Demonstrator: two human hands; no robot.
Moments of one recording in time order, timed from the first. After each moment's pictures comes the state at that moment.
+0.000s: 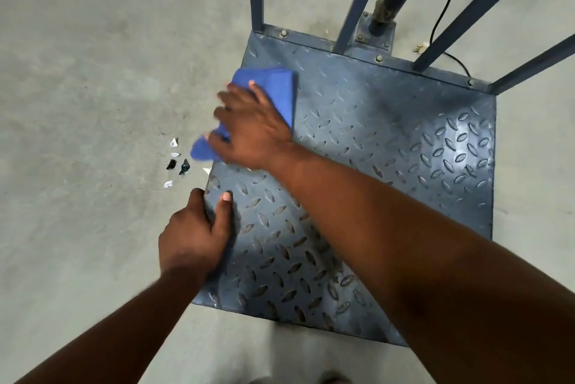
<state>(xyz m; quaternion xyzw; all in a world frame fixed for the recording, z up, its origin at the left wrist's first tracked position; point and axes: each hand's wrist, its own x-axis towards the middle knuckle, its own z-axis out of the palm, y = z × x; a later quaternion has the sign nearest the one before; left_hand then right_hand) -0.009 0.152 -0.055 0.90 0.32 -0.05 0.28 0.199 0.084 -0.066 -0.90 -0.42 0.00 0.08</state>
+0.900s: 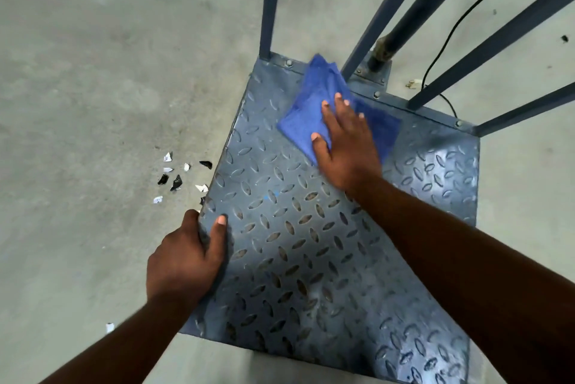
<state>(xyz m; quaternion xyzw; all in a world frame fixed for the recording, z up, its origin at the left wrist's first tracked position) -0.008 0.153 -0.053 0.90 0.31 -0.06 0.30 0.251 -0.057 -0.056 -0.97 -0.24 0.00 0.08</state>
